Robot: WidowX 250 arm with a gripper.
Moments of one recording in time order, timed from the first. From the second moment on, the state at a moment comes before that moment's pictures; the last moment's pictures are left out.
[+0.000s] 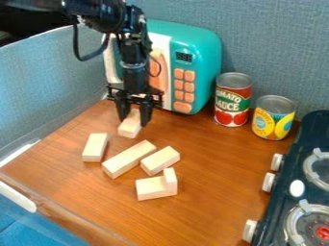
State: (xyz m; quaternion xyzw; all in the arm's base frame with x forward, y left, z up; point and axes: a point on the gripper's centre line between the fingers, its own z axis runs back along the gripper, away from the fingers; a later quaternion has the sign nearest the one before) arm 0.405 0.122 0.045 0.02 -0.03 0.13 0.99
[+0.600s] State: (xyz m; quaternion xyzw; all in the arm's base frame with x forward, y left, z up) arm 0.406 0.129 0.018 0.03 0.00 0.15 0.99
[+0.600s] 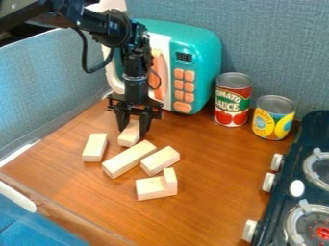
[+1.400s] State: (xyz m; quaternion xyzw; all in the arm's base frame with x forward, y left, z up) arm 0.401 0.125 0.011 0.02 0.00 0.15 0.99
